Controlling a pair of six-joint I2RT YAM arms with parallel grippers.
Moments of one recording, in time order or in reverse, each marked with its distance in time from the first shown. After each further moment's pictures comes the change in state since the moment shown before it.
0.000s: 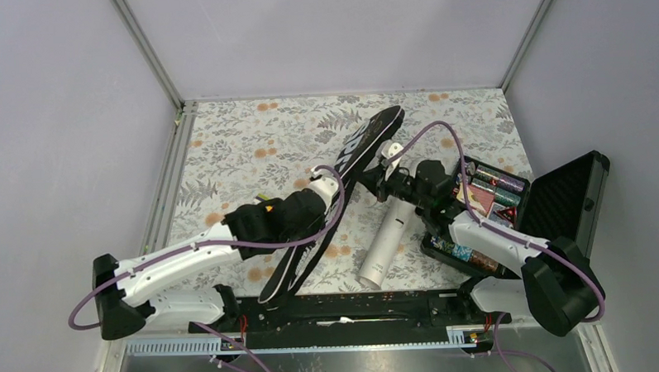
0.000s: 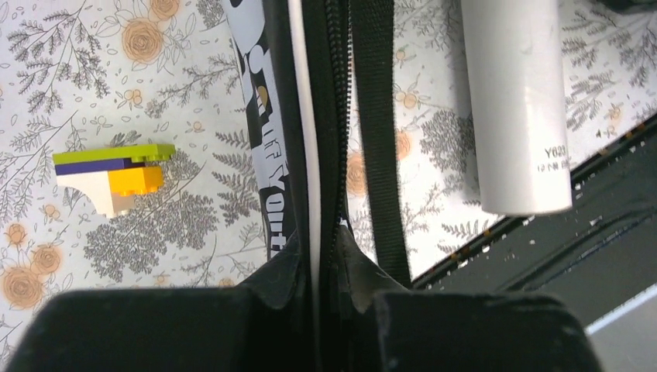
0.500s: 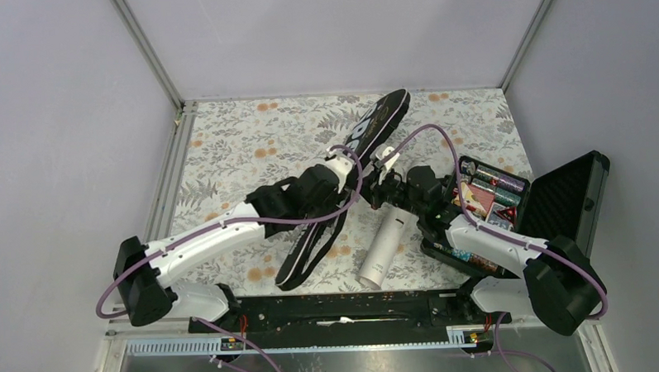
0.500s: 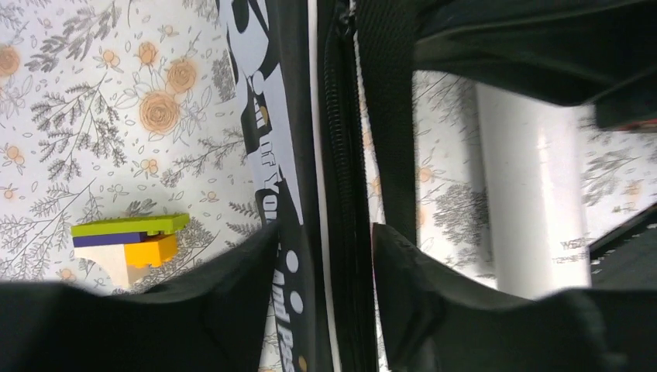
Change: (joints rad) left arm 0.127 0.219 0.078 0.172 0.060 0.099; right arm 0.108 -0.015 -0.018 -0.055 0.114 0.086
